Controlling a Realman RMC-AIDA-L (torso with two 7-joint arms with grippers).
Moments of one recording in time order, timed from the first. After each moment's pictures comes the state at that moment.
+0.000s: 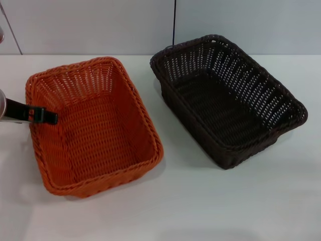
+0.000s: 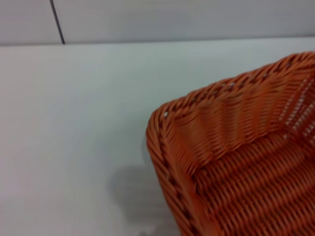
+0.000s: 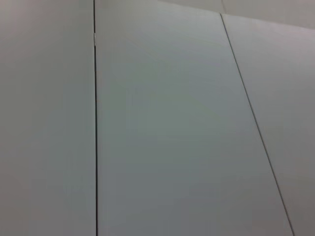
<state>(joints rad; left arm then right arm) -0.36 -2.06 -1.75 -1.64 2.87 -1.35 -0.02 0.35 2.08 -0.73 0.12 -0.21 -1.83 0.19</state>
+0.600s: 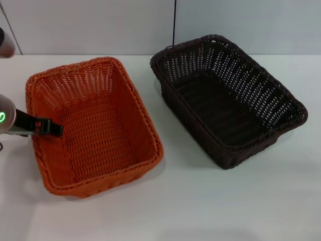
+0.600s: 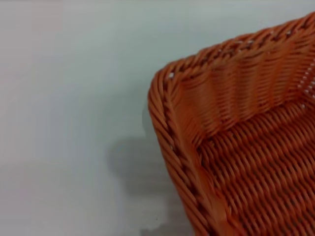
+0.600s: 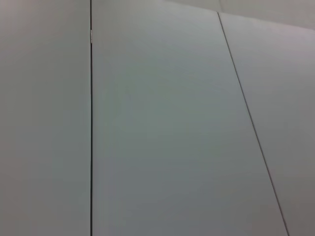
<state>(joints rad) -0.42 -2.06 -1.75 -1.47 2.88 -1.33 -0.04 0.35 2.08 -0.73 0.11 -0.21 -1.81 0.19</state>
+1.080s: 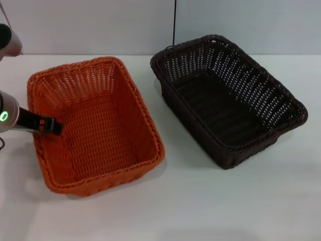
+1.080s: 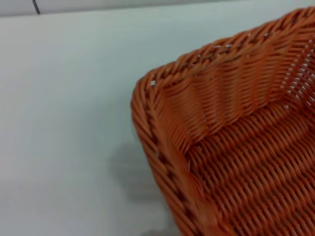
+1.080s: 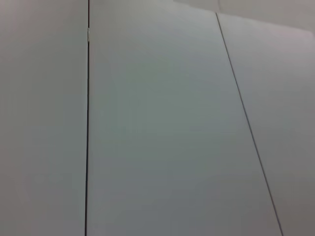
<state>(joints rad) -0.42 -2.06 -1.74 -1.48 2.87 -1.32 0.01 0.33 2.08 -0.73 0.10 -0.21 -1.81 0.19</state>
